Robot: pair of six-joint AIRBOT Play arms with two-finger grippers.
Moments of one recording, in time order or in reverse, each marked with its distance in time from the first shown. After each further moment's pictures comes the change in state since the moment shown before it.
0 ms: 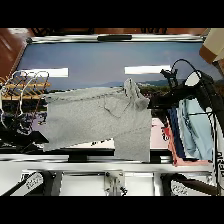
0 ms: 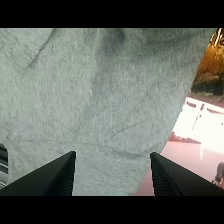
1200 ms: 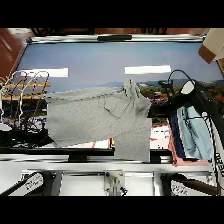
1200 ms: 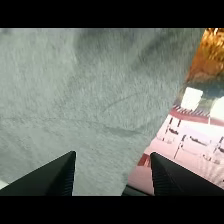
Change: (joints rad) left arm -0.105 -0.040 -0.100 -0.100 0.245 -0.048; right arm -0.009 0.000 -0.137 -0.023 0.004 -0.001
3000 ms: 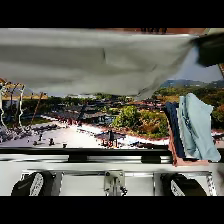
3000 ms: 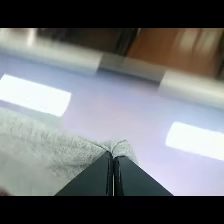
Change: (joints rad) left arm -0.010 0.541 1.036 -0.123 0.213 -0.019; right arm -0.002 0.567 0.452 0.006 -0.391 -0.044
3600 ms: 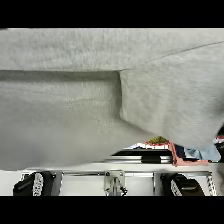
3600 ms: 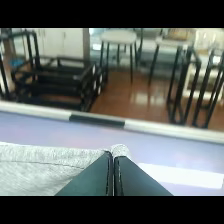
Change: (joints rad) left arm 0.043 0.160 0.061 0.197 -0.210 -0.005; right arm 0.000 0.215 0.096 -0.189 0.183 0.169
